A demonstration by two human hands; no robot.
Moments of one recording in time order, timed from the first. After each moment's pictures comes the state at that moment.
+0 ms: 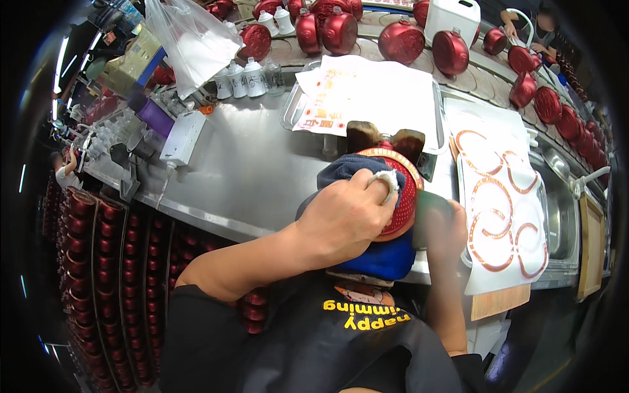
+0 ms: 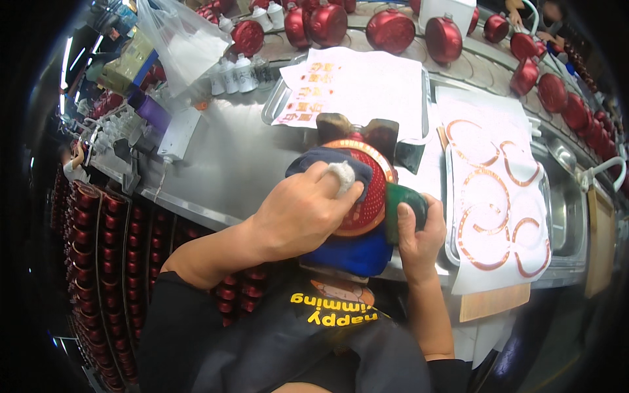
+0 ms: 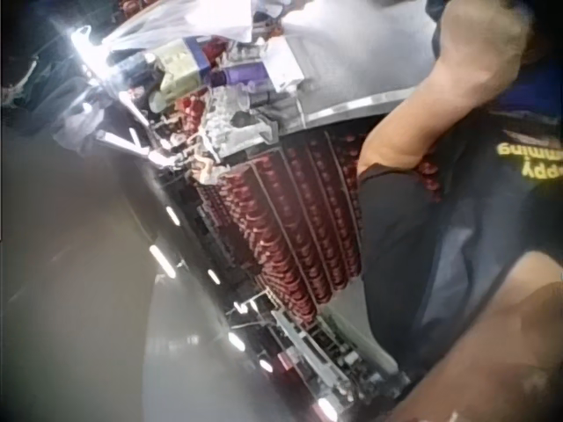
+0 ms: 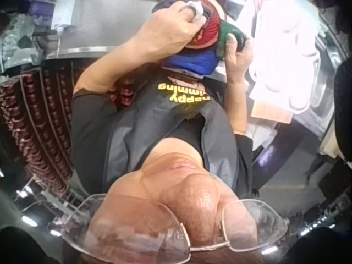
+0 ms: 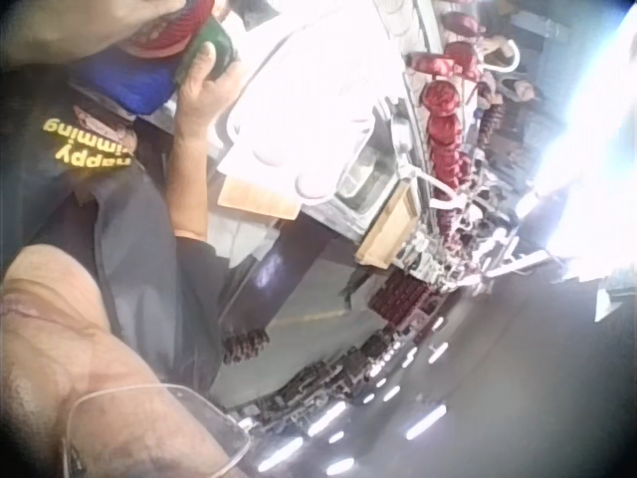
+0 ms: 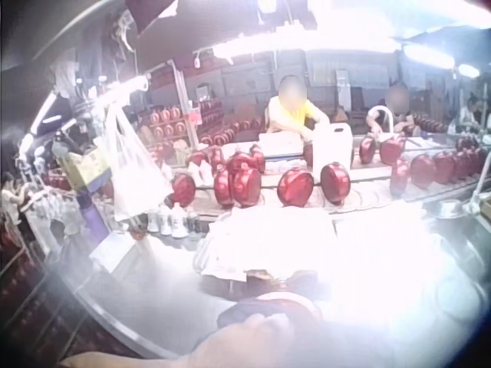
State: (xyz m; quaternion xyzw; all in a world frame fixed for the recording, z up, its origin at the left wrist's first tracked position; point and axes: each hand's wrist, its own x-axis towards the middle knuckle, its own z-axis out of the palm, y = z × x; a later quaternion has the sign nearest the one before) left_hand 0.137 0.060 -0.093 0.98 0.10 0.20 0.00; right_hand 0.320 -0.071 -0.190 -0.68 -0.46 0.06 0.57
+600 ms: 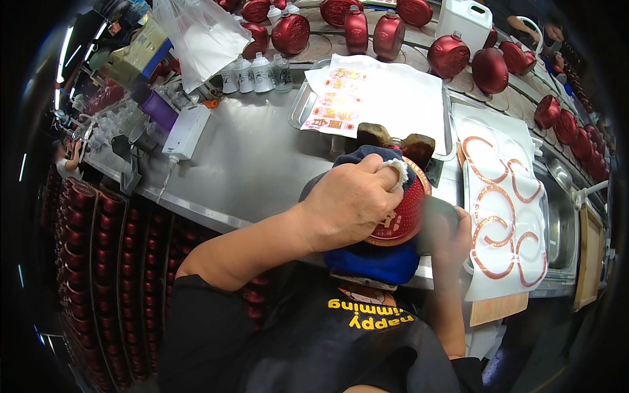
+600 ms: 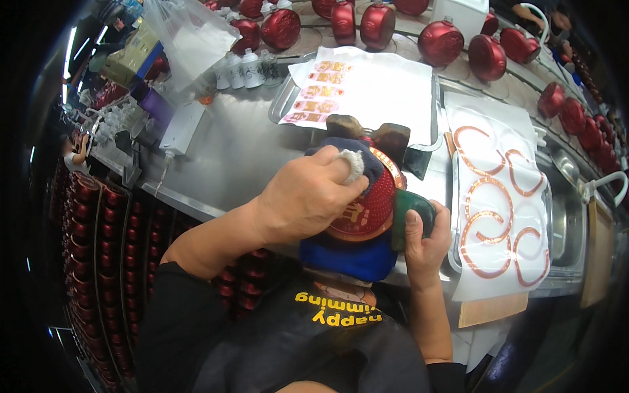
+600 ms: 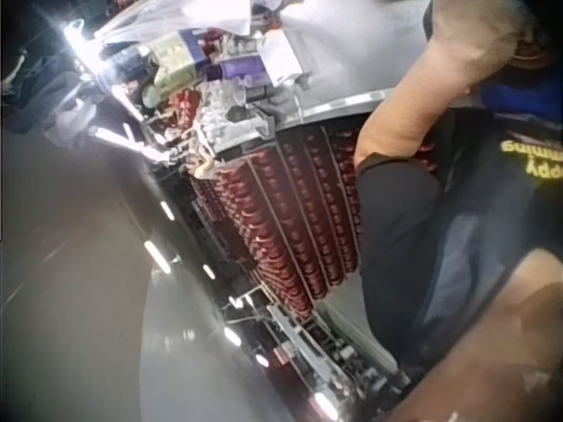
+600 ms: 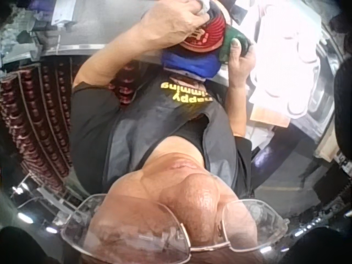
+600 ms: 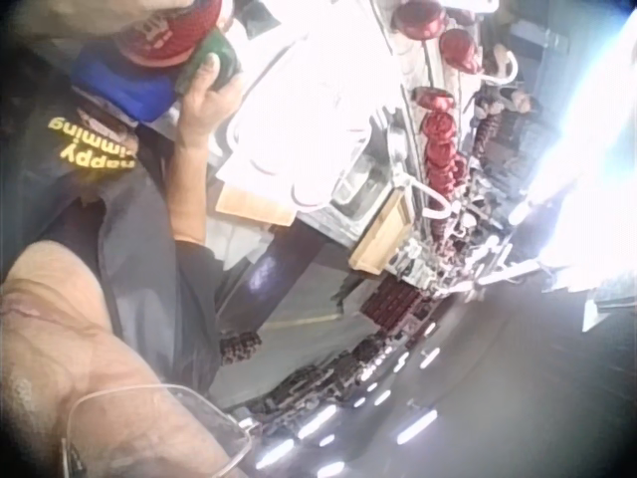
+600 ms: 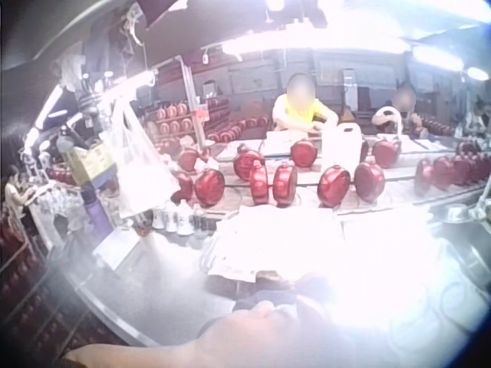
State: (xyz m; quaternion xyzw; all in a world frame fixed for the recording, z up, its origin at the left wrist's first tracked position) left_hand 0.139 0.087 -0.095 0.97 0.08 0.23 0.02; right_hand 0.321 -0.071 -0.192 -0.67 -0.44 0.11 0.59
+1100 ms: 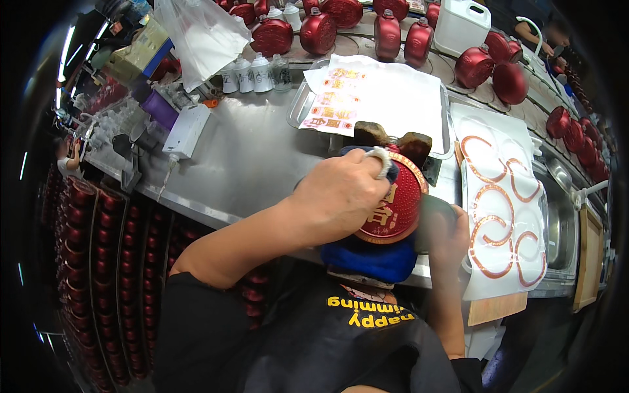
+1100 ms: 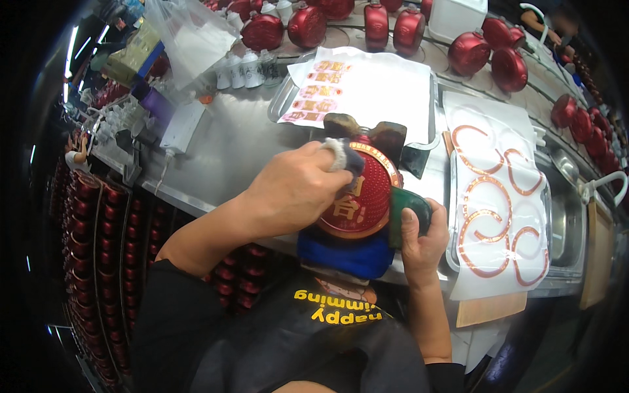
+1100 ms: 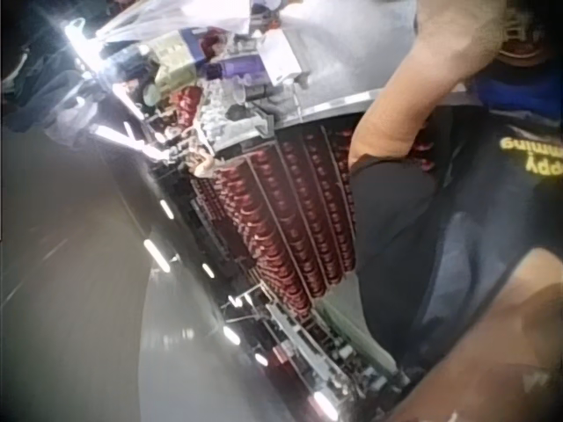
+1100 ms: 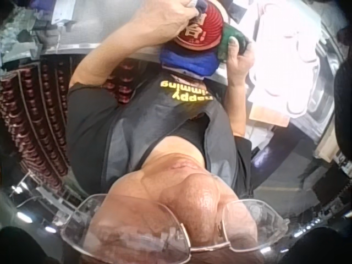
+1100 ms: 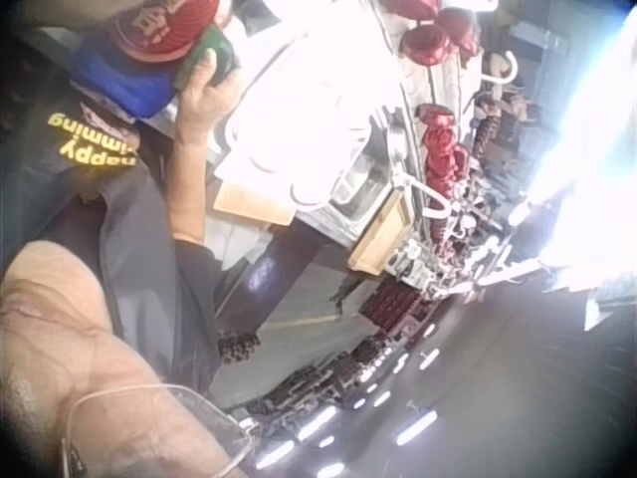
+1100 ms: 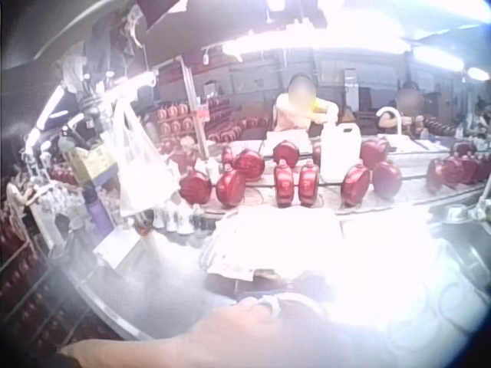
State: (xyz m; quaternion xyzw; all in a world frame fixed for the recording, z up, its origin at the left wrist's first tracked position) left_hand 0.134 0.087 -0.083 0.97 0.13 0.18 0.05; right_hand 0.323 -0.071 -0.195 -0.66 -0.45 0.11 0.59
